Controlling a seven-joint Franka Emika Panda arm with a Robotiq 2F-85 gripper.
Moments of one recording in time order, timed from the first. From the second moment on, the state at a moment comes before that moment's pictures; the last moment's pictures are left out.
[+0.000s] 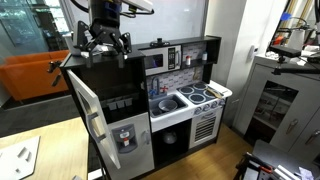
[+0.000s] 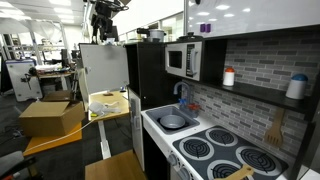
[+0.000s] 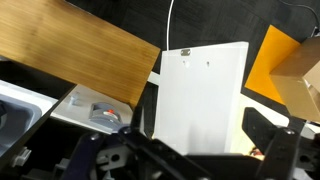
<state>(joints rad) 0.17 0.30 0.13 -1.32 0.28 1.54 0.21</state>
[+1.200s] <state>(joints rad) 0.21 0.52 0.14 -1.11 0.33 1.53 0.29</state>
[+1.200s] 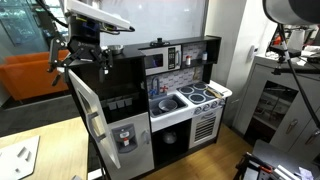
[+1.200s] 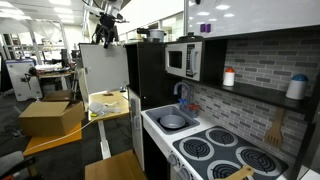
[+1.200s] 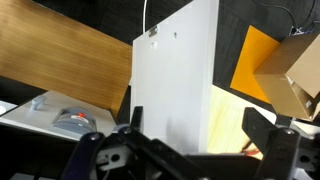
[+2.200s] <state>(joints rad) 0.31 0.52 0.14 -1.13 0.10 1.52 0.35</state>
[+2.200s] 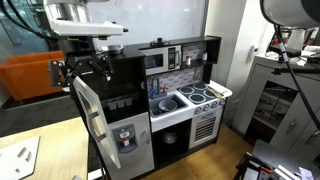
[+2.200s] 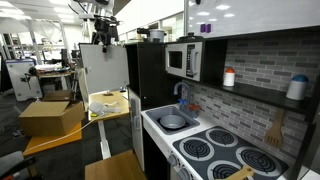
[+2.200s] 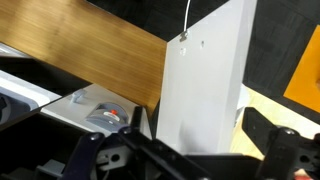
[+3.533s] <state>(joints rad) 0.34 0.35 0.14 -1.37 -0.21 1.55 0.39</state>
